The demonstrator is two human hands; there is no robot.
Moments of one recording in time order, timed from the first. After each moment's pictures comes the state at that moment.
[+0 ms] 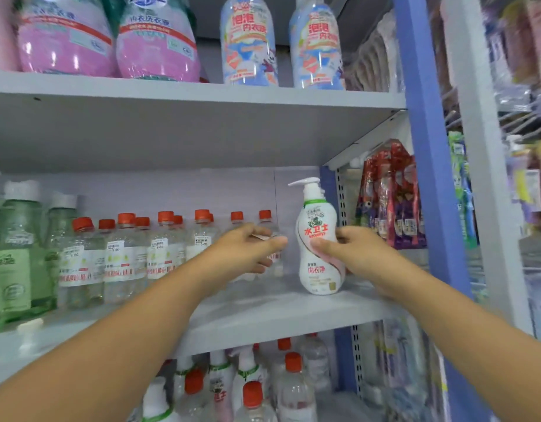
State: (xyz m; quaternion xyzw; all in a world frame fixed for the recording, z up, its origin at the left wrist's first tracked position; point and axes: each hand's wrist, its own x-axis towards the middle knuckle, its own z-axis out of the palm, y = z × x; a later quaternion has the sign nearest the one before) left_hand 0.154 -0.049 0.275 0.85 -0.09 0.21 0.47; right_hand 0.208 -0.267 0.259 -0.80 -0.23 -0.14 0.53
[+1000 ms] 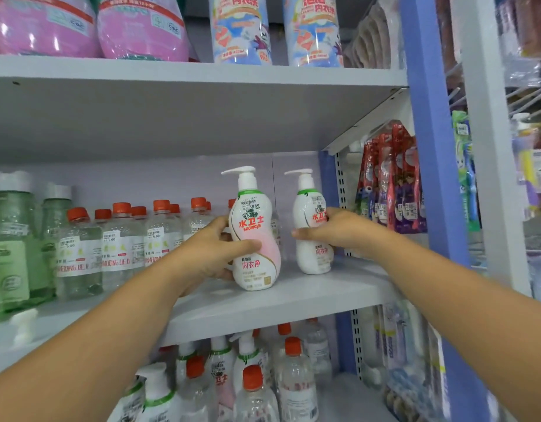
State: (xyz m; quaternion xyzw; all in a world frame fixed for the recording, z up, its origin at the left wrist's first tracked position) left_hand 0.144 -0.022 0.263 0.82 -0.04 0.20 0.53; right_hand 0.259 -0.249 0.280 -0.85 -0.22 -0.07 0.47
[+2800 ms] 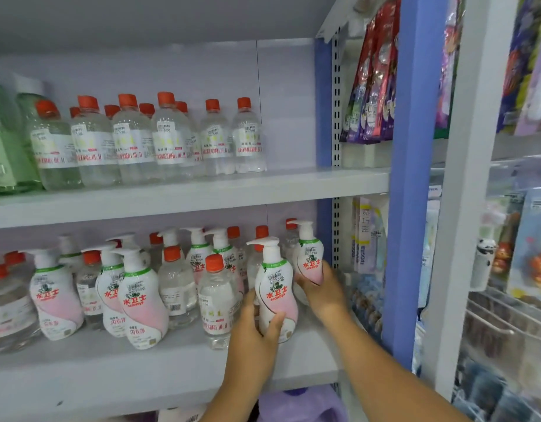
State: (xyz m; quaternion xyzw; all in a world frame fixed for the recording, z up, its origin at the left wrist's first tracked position) left_hand 0.161 -0.153 -0.061 0.79 0.12 0.31 0.52; right_hand 0.306 -0.259 -0.039 -0.77 -0.12 -0.06 0.62
